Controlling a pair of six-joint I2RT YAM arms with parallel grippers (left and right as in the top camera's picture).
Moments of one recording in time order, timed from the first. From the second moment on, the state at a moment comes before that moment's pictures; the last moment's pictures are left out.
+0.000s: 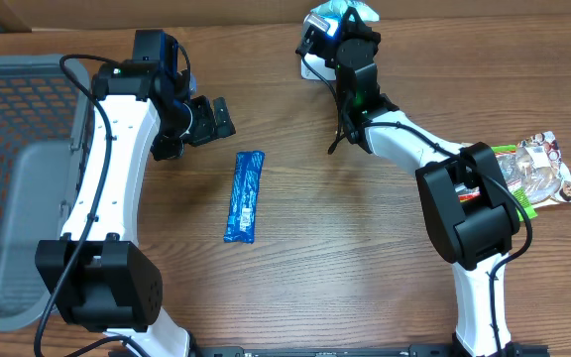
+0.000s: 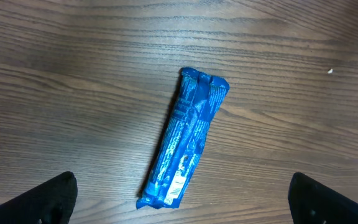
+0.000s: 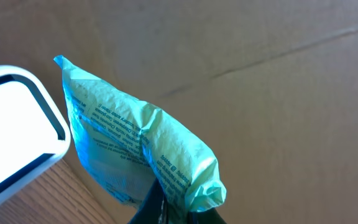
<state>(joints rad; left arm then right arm) -0.03 1.81 1.70 -1.24 0.18 -0.33 0.43 2.24 1.55 0.61 0.47 -1.14</state>
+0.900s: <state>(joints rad) -0.03 1.81 1.70 -1.24 0.18 -0.33 0.38 2.24 1.55 0.57 0.36 -1.16</state>
